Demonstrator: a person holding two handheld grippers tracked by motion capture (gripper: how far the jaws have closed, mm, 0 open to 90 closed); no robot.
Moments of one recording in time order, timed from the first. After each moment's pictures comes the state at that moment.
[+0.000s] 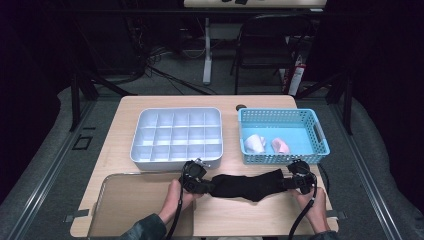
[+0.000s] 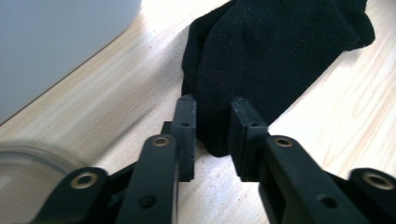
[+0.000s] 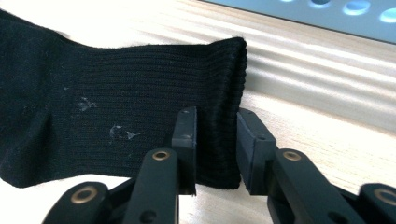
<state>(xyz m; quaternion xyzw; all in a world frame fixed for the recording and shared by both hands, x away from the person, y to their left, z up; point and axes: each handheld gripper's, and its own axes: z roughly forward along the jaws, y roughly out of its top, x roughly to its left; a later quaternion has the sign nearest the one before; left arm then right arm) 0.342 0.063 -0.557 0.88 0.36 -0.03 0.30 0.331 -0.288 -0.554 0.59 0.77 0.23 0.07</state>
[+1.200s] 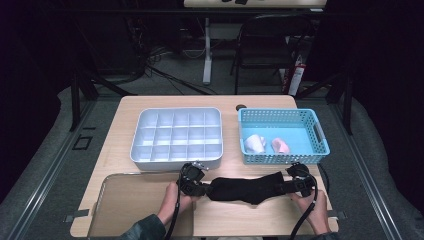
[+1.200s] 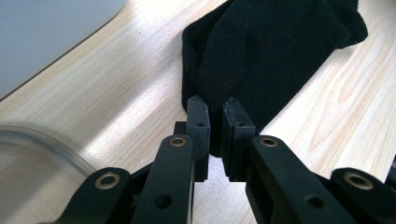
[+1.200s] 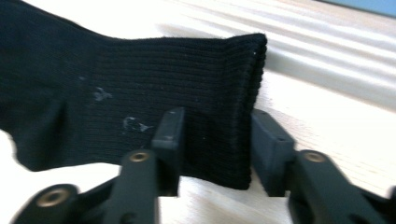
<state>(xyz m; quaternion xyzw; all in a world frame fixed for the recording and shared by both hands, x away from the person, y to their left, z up) 0.333 0.067 -0.555 0.88 0.36 -0.03 0.30 0.321 -0.283 -0.552 0.58 0.79 0.22 0.05</state>
